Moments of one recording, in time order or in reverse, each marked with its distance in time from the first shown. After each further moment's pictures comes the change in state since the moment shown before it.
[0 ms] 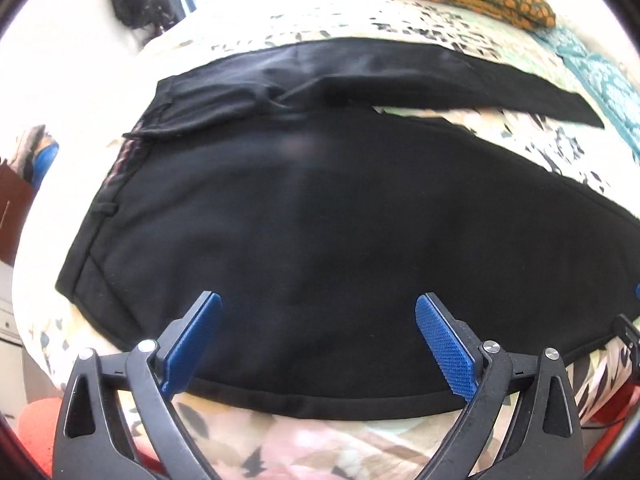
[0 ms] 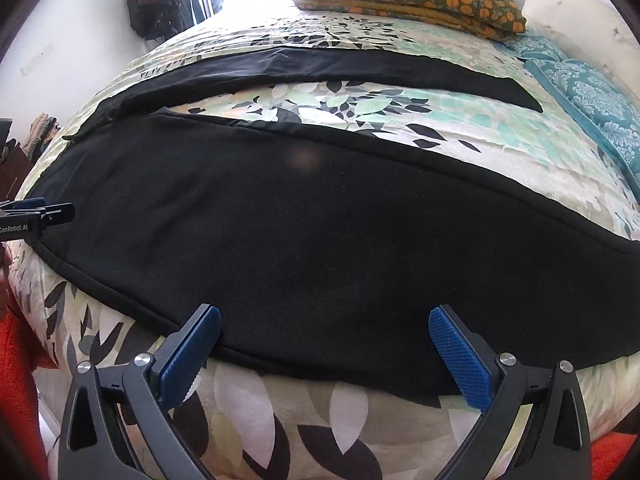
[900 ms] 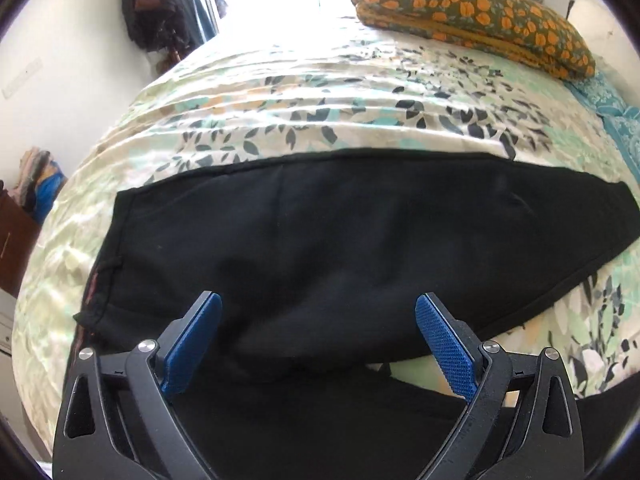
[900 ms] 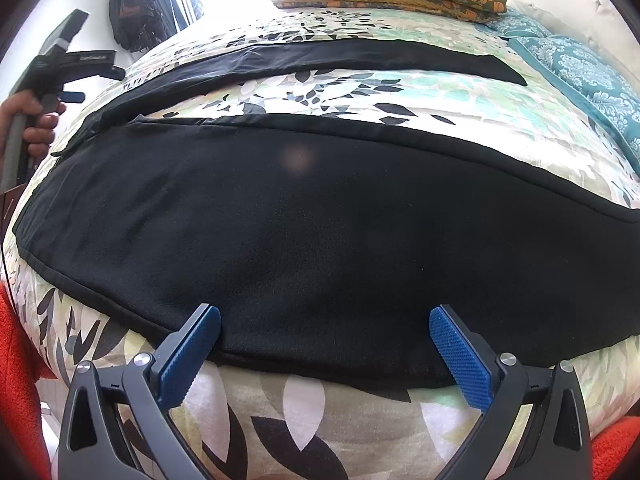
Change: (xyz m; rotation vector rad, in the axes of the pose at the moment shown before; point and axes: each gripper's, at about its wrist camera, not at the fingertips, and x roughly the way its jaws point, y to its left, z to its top) left arm 0.089 -0.045 0.187 -0.030 -0.071 0.067; right arm 0.017 -0.021 -0.011 0.068 0.027 0.010
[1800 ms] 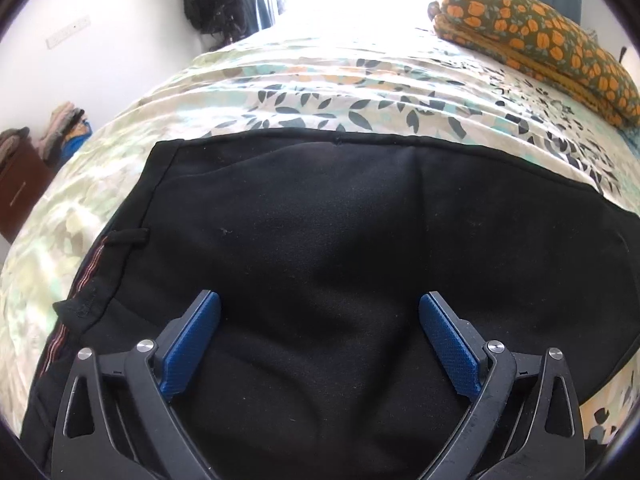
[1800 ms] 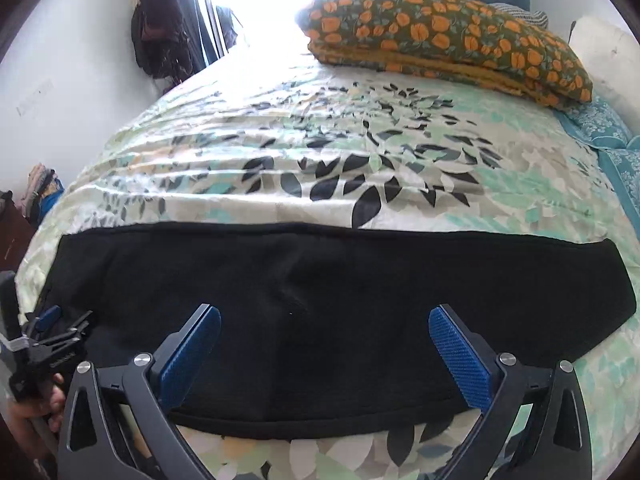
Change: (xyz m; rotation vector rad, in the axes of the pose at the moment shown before) left arm 0.054 0.087 -0.023 -0.183 -0.083 0.069; right arm 0.156 0.084 0.314 -0.114 -0.062 0.016
